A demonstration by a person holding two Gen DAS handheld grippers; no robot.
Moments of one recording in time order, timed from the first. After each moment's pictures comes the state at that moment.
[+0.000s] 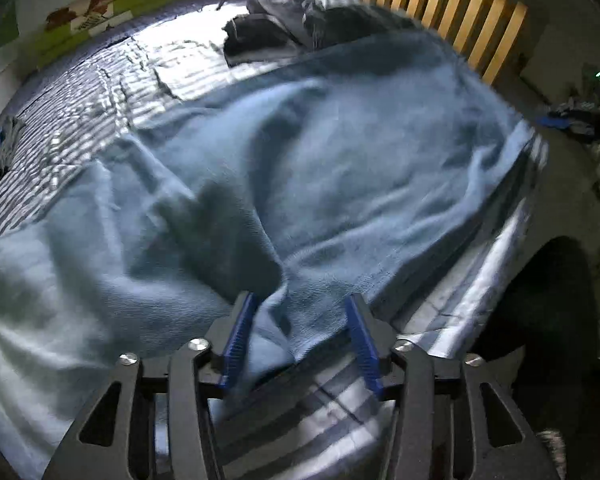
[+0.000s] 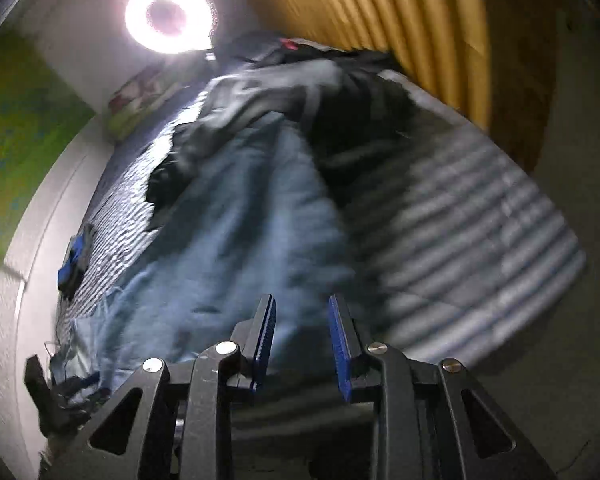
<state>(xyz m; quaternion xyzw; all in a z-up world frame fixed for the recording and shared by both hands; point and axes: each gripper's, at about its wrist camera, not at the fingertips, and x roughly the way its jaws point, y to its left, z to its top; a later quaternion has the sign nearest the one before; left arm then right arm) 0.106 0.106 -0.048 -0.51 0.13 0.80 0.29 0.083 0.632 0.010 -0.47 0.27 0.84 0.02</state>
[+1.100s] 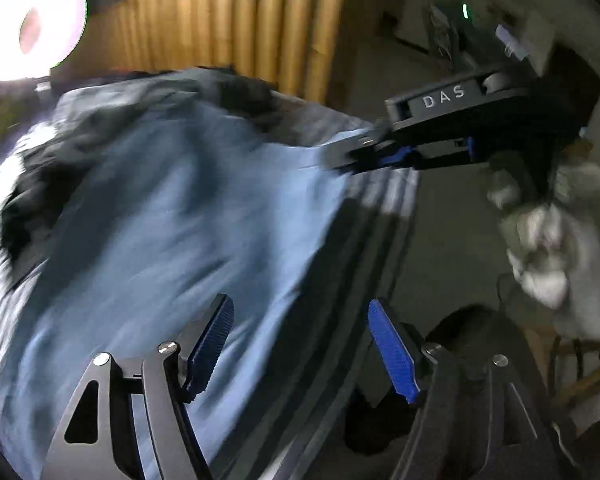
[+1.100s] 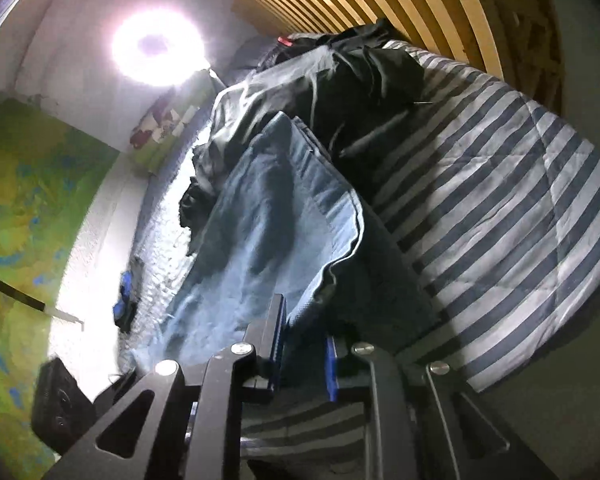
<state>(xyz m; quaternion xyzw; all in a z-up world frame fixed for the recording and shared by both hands) 0.129 0.399 0.003 -0.43 0.22 0.73 0.49 0.066 0.640 -0.002 -0.45 0.36 0.82 -0.03</state>
